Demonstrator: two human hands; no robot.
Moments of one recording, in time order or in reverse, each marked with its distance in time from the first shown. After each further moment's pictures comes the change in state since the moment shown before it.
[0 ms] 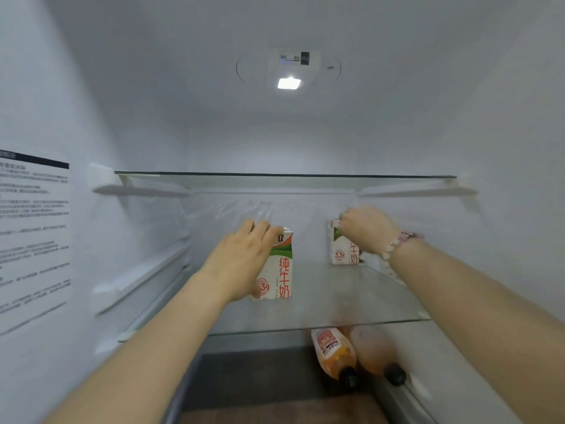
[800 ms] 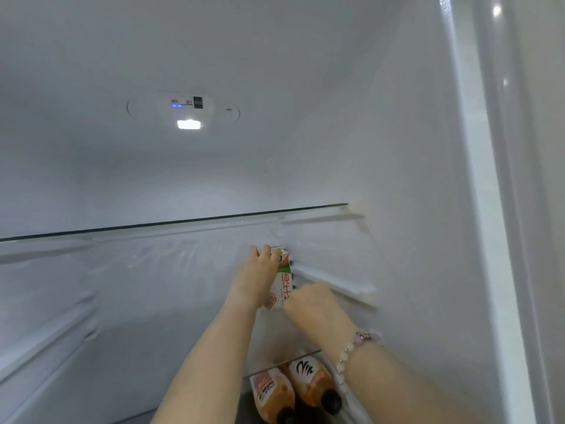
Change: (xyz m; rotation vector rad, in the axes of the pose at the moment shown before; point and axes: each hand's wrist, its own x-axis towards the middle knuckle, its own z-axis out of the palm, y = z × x) left_hand 0.130 0.099 0.041 -0.080 0.015 0.063; right_hand -0.088 -0.037 0.001 0.309 -0.046 0.103
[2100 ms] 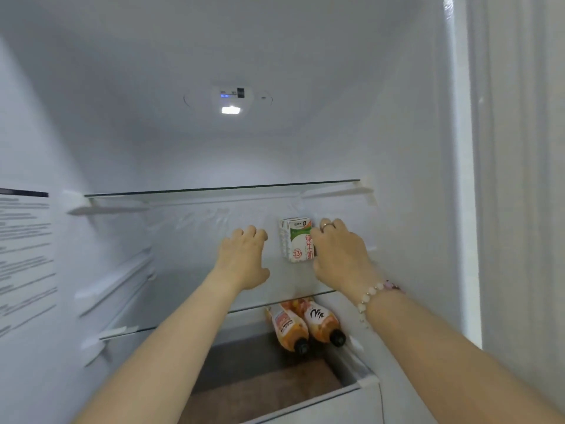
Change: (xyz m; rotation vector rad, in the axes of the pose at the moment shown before) left_hand -0.113 -0.027 -0.058 -0.105 -0.002 -0.142; right_hand -0.047 -0.007 -0.058 0.277 0.216 0.312
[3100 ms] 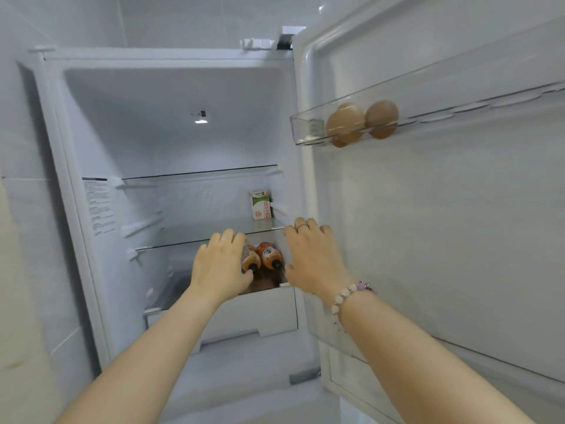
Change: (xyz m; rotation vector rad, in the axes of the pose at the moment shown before) left_hand -0.226 0.183 -0.146 -0.006 0.092 -0.116; right_hand -0.238 0.072 -0.164 0.104 0.017 -0.130
